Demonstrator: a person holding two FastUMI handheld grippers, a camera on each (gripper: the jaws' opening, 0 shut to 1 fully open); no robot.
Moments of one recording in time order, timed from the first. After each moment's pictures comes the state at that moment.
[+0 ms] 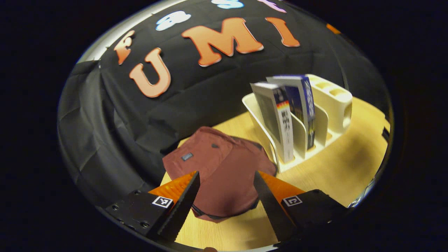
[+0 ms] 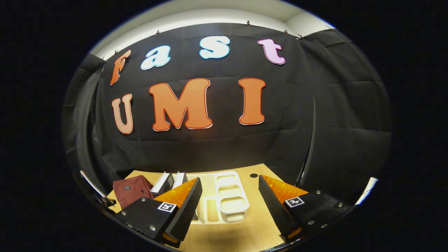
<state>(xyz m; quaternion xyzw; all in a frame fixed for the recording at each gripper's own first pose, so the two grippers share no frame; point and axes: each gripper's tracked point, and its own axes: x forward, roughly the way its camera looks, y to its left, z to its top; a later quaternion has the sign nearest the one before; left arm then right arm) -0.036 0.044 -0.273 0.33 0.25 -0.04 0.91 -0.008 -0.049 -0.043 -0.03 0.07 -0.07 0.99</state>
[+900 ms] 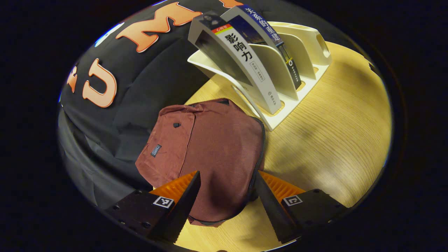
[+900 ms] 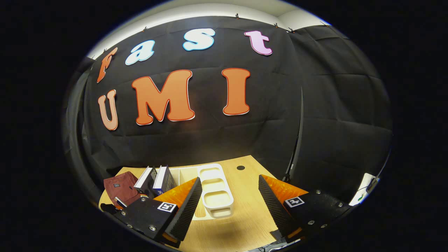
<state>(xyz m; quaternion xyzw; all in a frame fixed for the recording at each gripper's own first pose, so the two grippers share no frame) -0.009 0.059 -0.371 0.45 0.35 -0.11 0.81 -0.005 -0.090 -0.059 -0.02 0.11 -0.11 0.99</state>
